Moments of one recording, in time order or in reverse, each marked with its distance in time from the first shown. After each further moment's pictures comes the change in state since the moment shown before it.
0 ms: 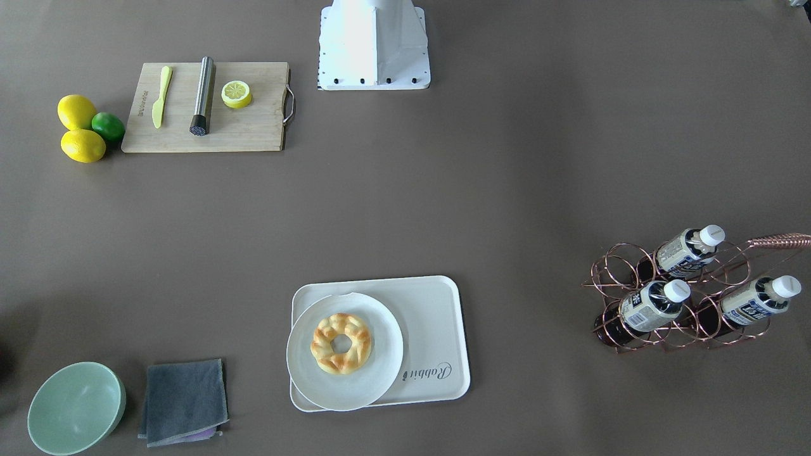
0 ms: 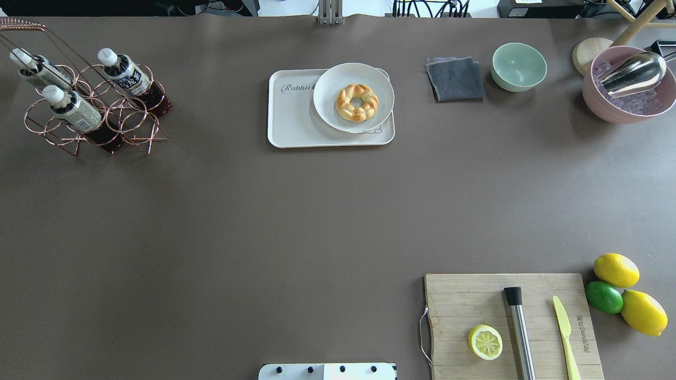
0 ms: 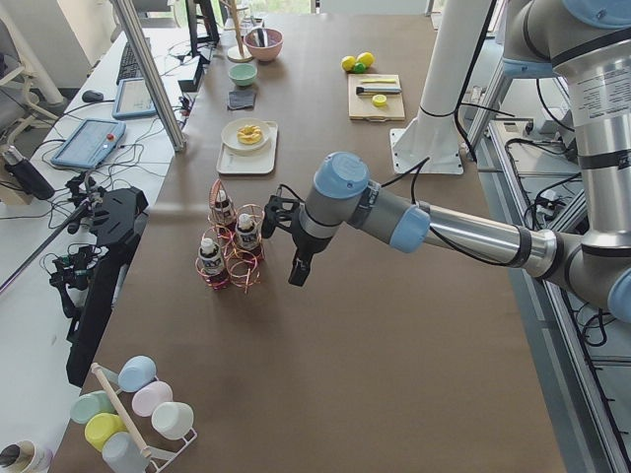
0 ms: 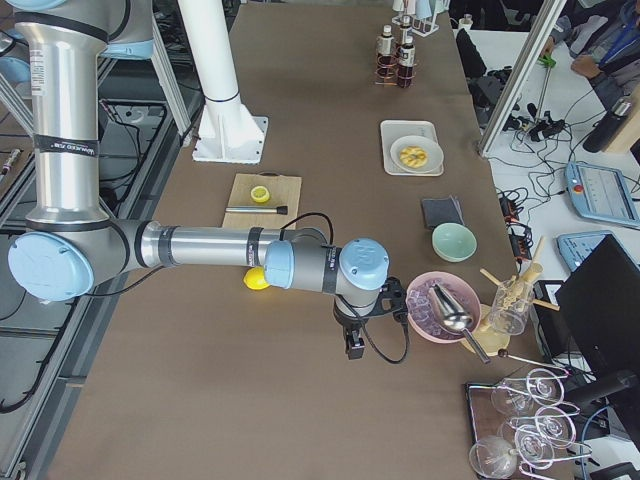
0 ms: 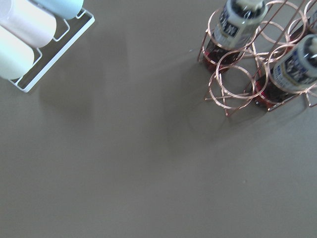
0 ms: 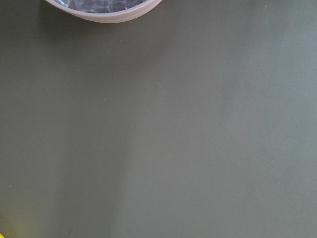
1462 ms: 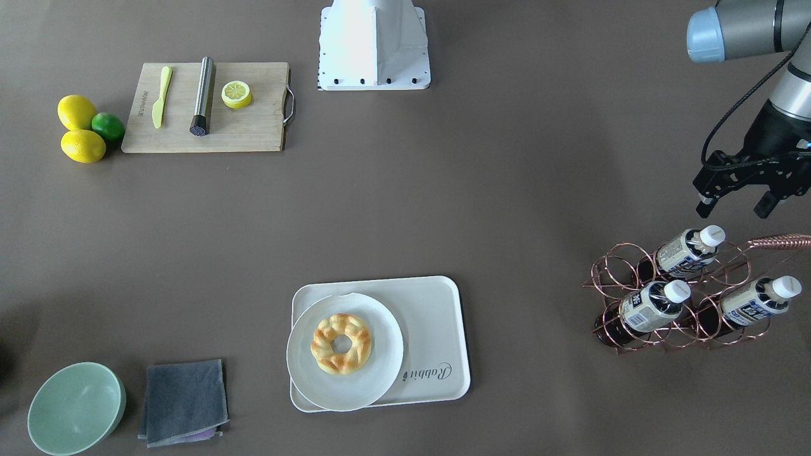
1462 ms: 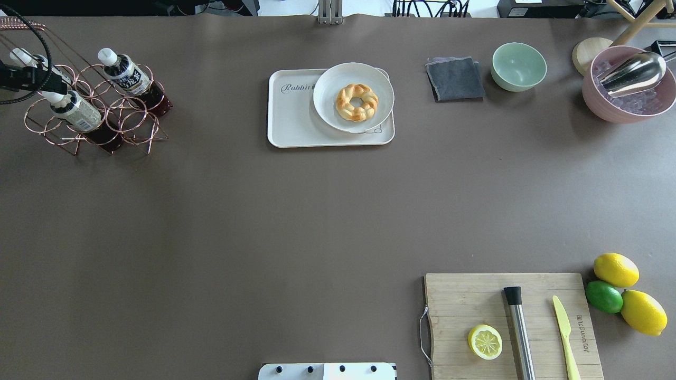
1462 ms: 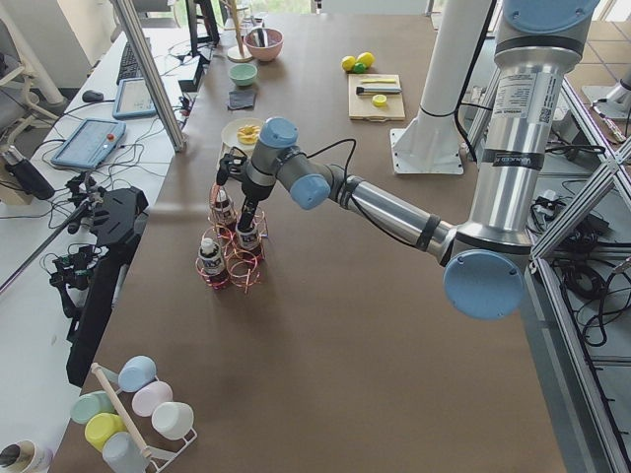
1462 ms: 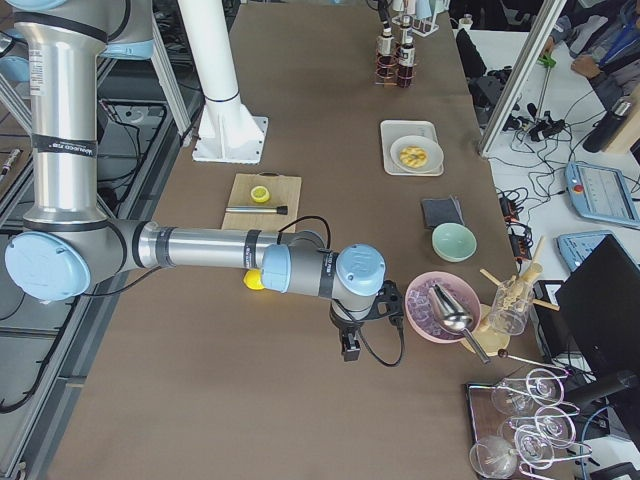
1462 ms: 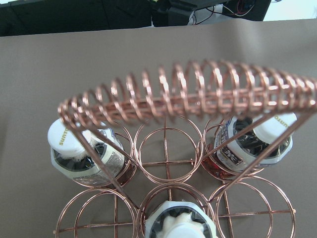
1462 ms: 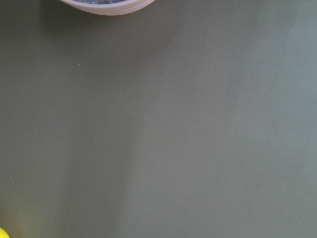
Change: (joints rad) left arm 0.379 -0.377 0.246 -0.162 0.326 -0.447; right arm -0.001 -0.009 -0.006 0.001 0.016 -0.008
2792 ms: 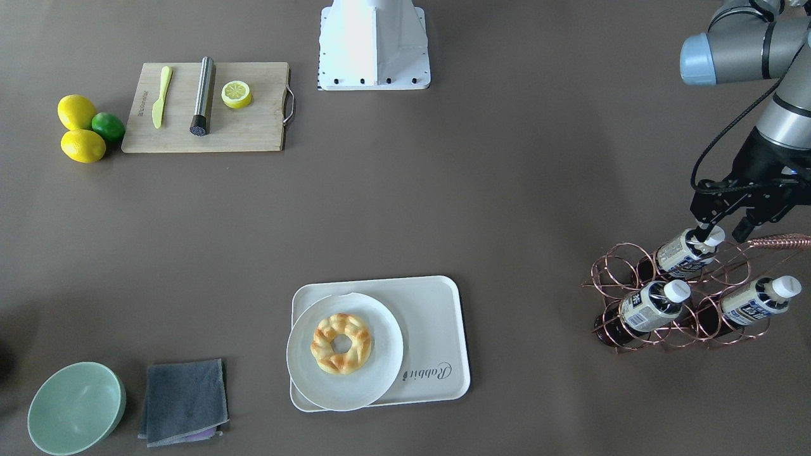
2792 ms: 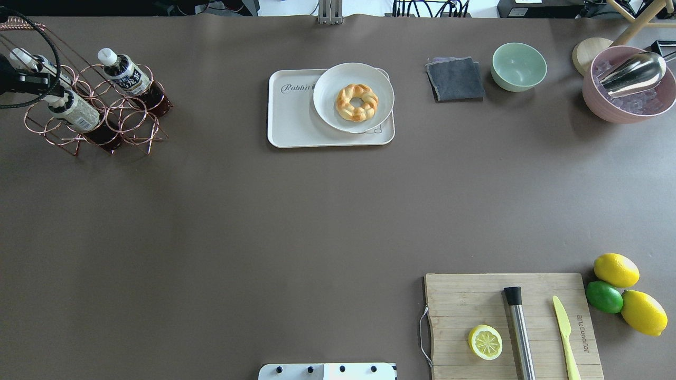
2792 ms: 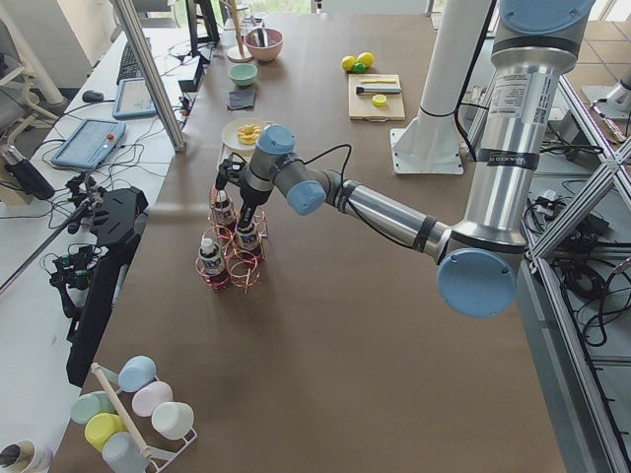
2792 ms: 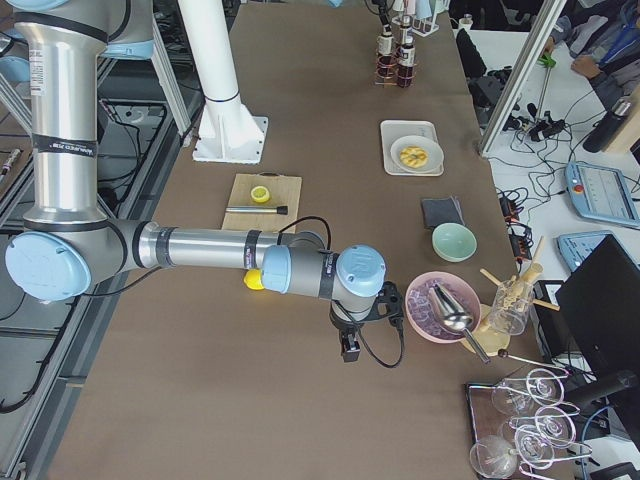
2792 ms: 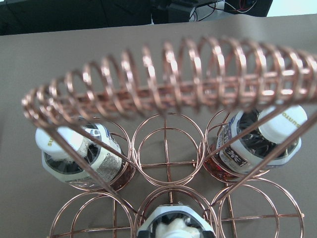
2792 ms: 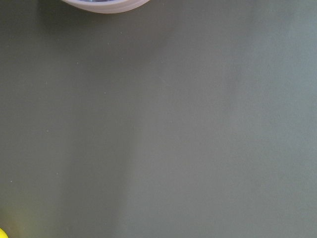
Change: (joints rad) left arm 0.023 -0.006 0.018 -0.014 0.033 -0.010; right arm 0.000 0.000 -0.003 -0.001 -0.002 0.000
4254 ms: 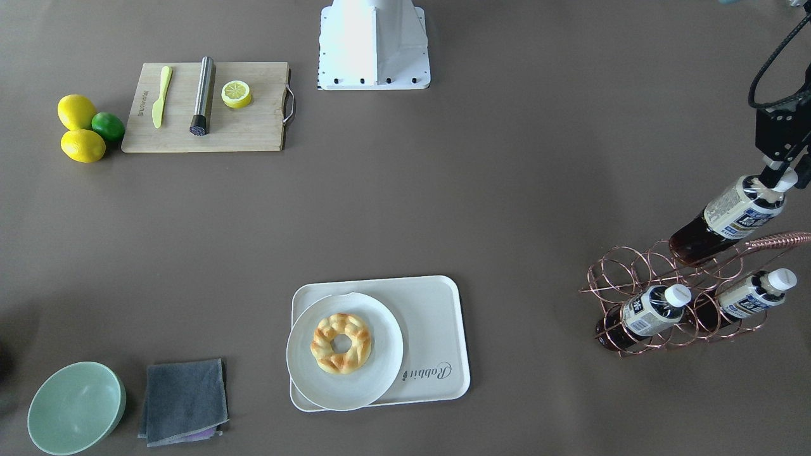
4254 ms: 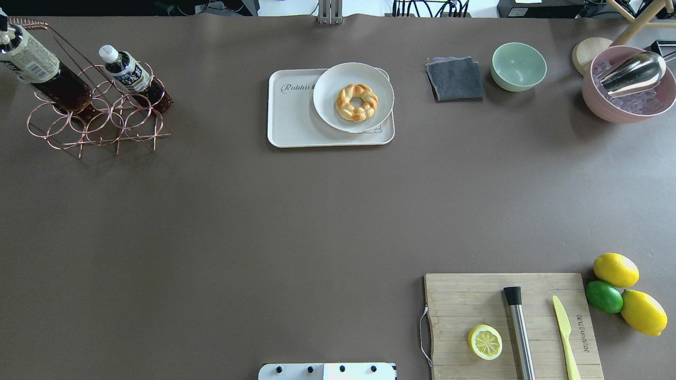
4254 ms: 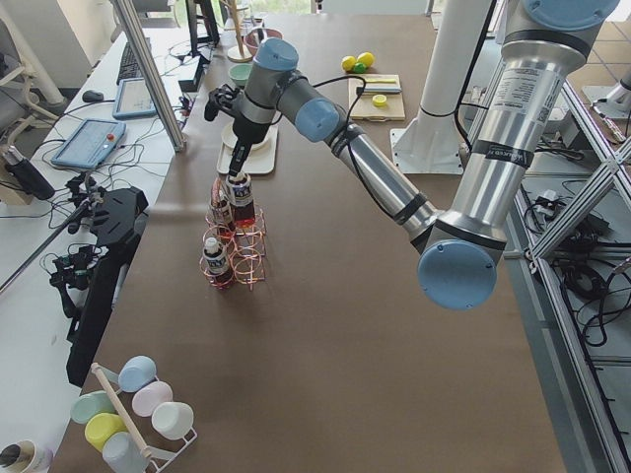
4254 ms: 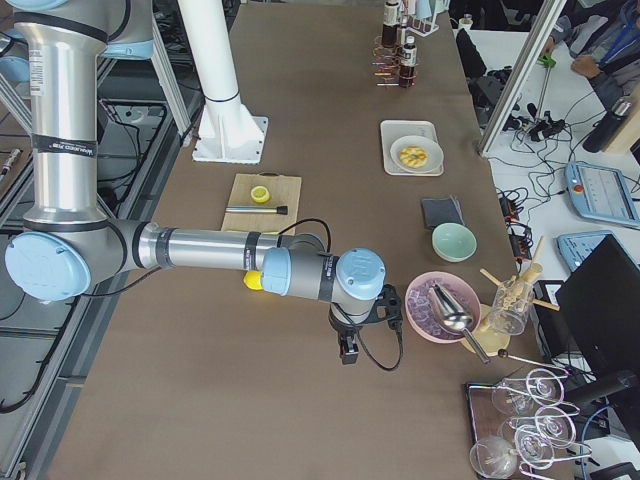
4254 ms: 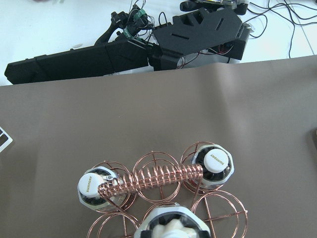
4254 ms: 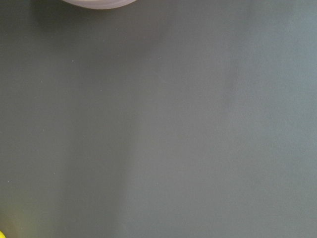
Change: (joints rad) left arm -0.165 -0.157 -0.275 0.484 -0.081 0.146; right arm -0.001 0.001 -0.012 0.001 0.000 0.008
